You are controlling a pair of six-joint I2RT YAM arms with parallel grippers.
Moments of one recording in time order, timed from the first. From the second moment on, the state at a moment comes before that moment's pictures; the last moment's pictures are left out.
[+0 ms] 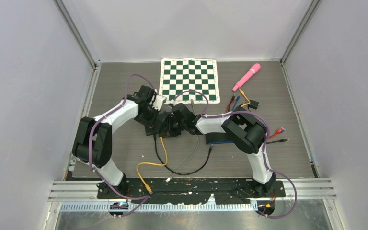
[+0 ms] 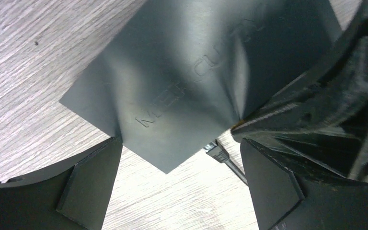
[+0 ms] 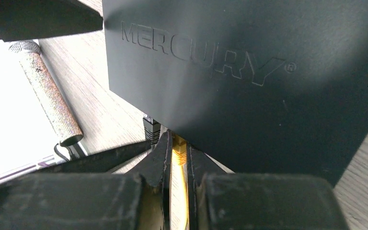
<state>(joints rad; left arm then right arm) -0.35 1.65 1.09 -0.68 0.12 0.16 0.88 2.08 1.20 0.17 -0.30 0.86</state>
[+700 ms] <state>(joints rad) -0.41 1.77 1.21 -0.80 -0.06 0.00 0.88 1.99 1.09 0.13 -0.41 0.83</state>
